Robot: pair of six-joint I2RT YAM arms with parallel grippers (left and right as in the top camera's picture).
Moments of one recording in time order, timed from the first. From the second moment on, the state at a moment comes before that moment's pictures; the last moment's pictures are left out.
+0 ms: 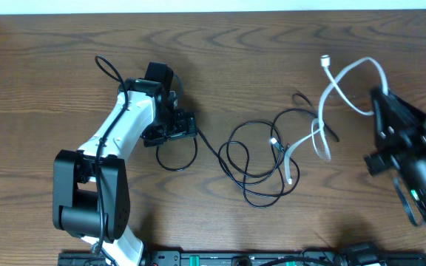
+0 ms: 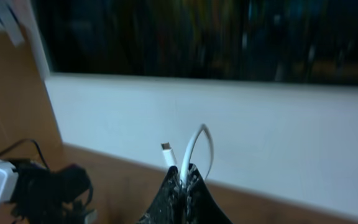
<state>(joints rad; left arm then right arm) -0.18 1.81 1.26 -0.98 0.20 -0.35 0.20 0.67 1.20 -0.43 -0.21 0.08</state>
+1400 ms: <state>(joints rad) -0.18 1.81 1.26 -0.98 0.20 -0.35 0.12 0.88 1.21 0.03 0.90 -0.44</state>
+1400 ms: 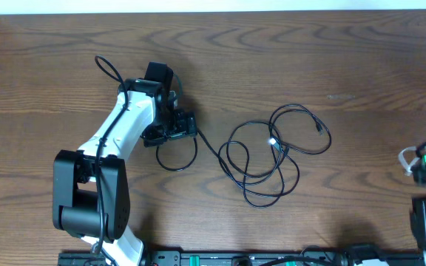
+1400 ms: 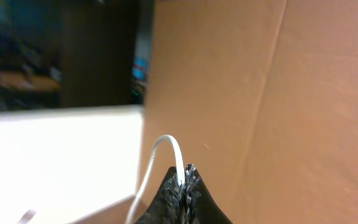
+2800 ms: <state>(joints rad) -0.18 1.81 1.26 -0.98 0.20 -0.35 -0.73 1.69 1.21 -0.57 0.16 0.53</state>
